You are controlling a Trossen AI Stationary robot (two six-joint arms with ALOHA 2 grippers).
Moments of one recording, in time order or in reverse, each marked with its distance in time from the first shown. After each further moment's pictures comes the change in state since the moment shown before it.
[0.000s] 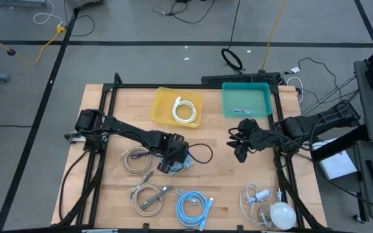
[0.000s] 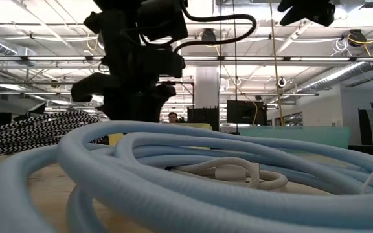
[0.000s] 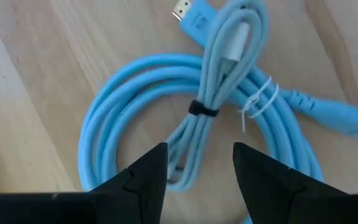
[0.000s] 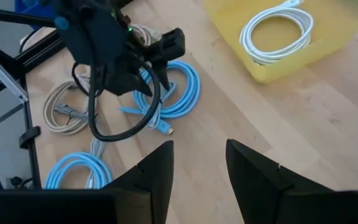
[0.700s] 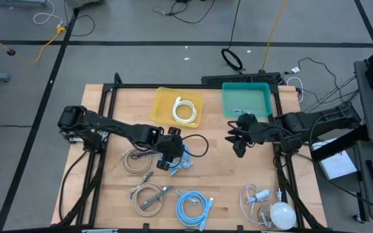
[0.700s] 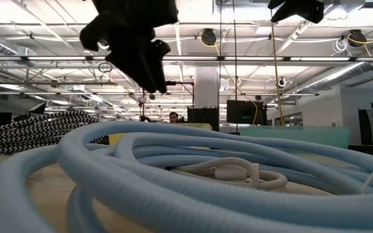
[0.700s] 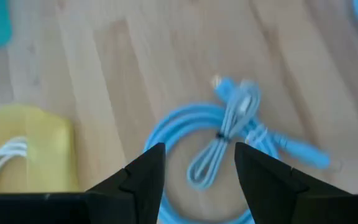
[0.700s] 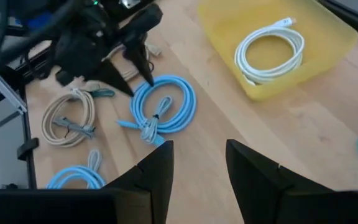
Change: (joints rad) left arm -0.017 -0.195 0.002 -0.007 -0.056 -0.065; right arm -0.073 0.008 0.043 0.004 -0.031 -0.074
